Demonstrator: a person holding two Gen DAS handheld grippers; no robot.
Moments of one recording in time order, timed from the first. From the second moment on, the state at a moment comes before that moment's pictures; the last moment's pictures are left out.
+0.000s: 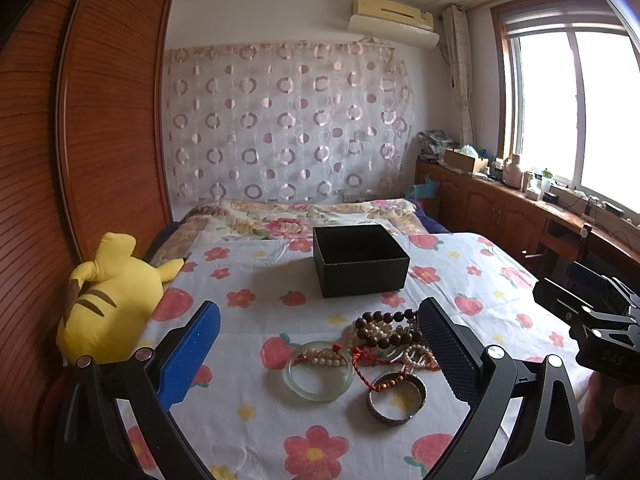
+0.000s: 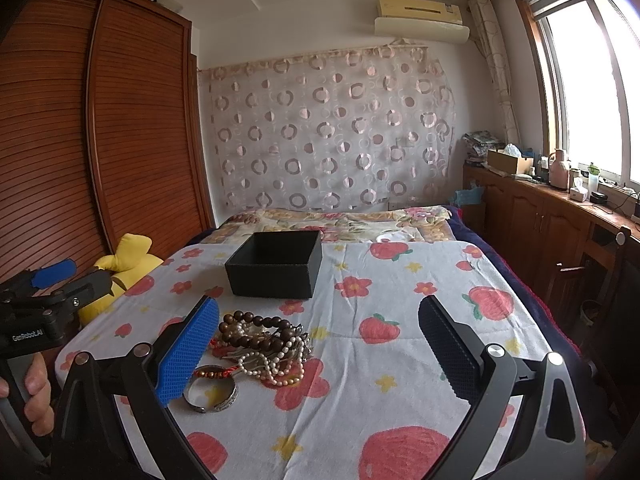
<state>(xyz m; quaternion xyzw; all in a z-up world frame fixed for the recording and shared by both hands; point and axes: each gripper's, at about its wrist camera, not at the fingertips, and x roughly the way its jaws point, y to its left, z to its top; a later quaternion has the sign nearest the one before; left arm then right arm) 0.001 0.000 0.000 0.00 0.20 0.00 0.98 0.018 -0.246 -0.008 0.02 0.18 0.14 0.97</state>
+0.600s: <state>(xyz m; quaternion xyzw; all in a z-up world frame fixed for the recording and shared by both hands) 0.017 0.017 -0.044 0.00 0.26 0.00 0.97 0.031 -0.230 -0.038 0.01 0.23 0.18 0.96</state>
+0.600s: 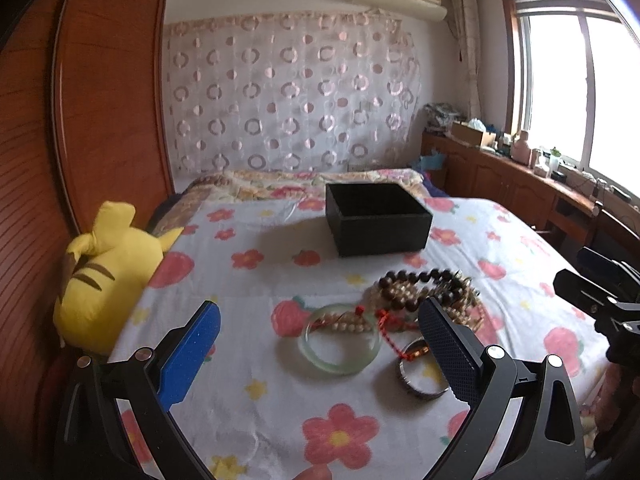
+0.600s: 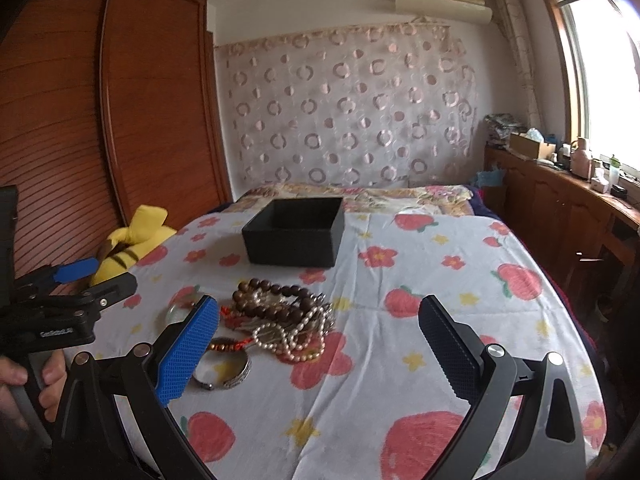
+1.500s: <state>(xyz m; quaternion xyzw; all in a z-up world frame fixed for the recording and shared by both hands) 0.037 0.062 -0.097 -0.01 0.35 -0.02 0.94 0.053 -0.151 -0.091 -0.08 0.36 0.35 0.86</state>
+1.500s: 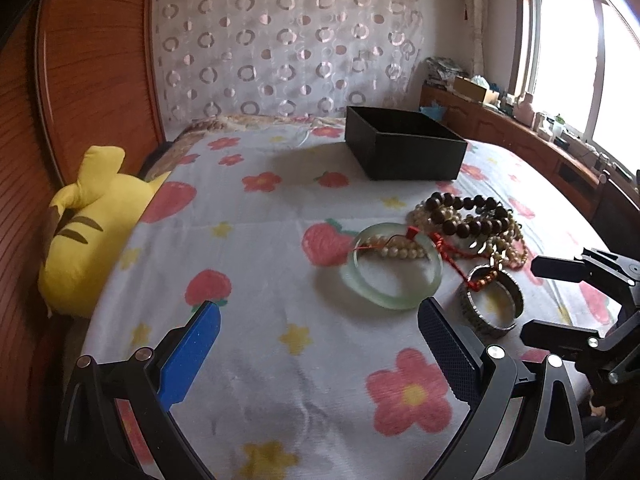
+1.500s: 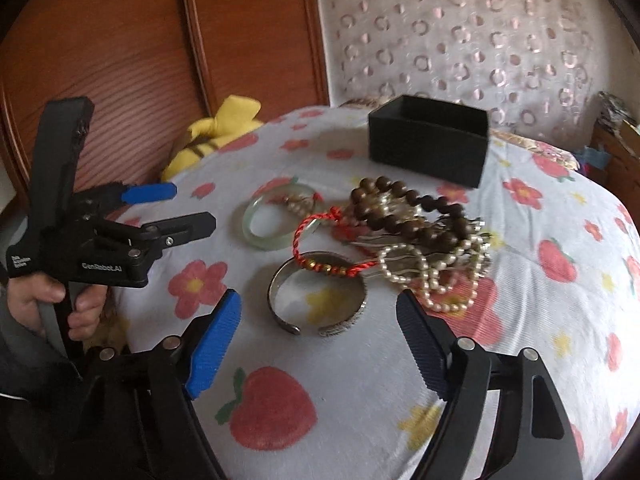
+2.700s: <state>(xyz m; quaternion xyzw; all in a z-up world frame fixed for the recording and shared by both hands) 0.055 0.035 -0.091 0.02 0.36 -0.05 0.93 0.055 -0.207 -0.093 -0.17 0.38 0.27 0.87</state>
